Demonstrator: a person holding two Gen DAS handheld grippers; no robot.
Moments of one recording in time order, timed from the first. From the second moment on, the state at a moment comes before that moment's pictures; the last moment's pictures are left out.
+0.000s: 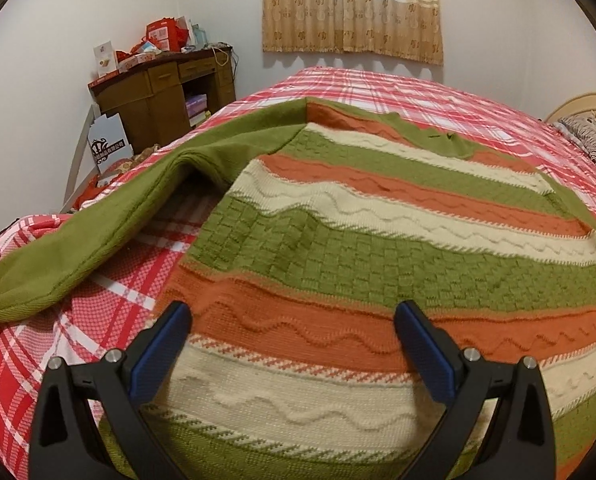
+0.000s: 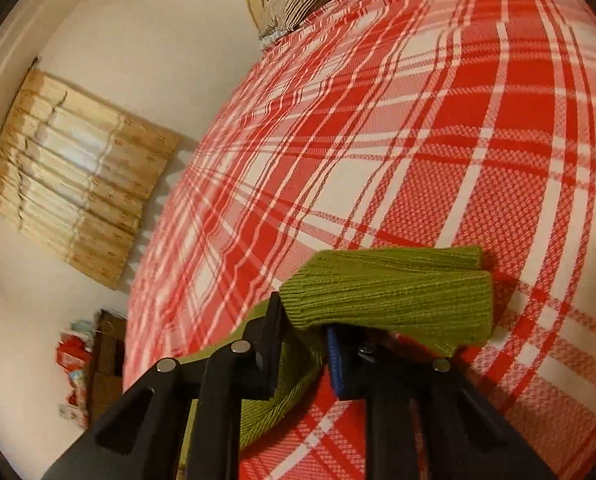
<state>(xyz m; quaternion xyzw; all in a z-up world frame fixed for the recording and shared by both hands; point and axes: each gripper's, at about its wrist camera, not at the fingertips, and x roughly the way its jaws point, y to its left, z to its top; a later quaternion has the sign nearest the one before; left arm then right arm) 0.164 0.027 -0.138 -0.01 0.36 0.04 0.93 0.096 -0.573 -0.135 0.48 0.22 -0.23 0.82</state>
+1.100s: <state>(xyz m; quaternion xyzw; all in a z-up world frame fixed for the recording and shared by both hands) 0.161 0.034 -0.142 -0.02 0.34 0.02 0.94 0.273 -0.181 -0.066 0.12 0.37 0.08 0.92</state>
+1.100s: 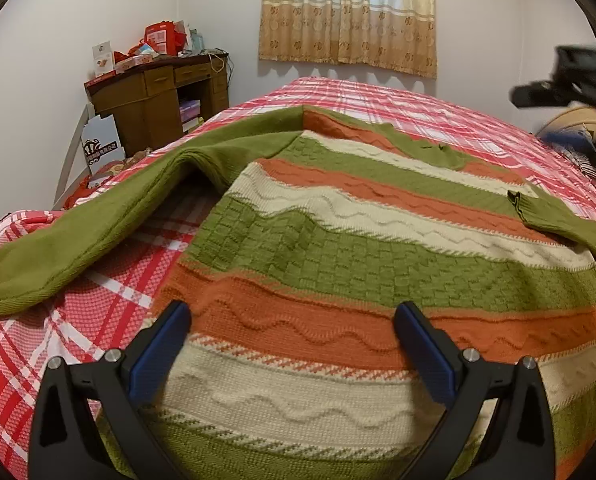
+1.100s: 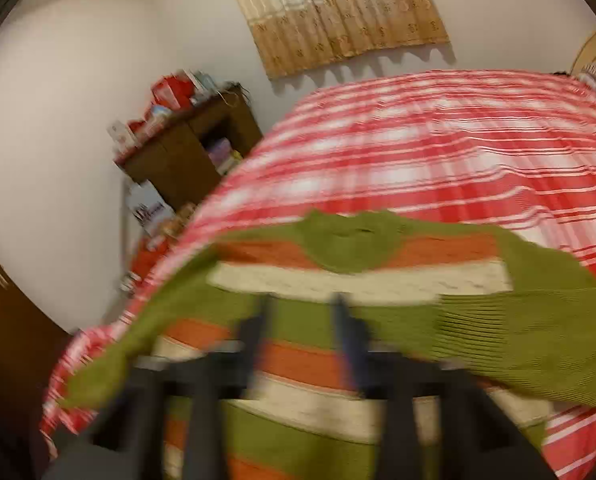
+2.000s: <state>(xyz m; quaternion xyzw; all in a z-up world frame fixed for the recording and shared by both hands) 0.161 0.033 -0.143 -0.02 0.34 0.02 0.94 0.282 -0.246 -0.078 0.17 0.38 0.03 0.91</state>
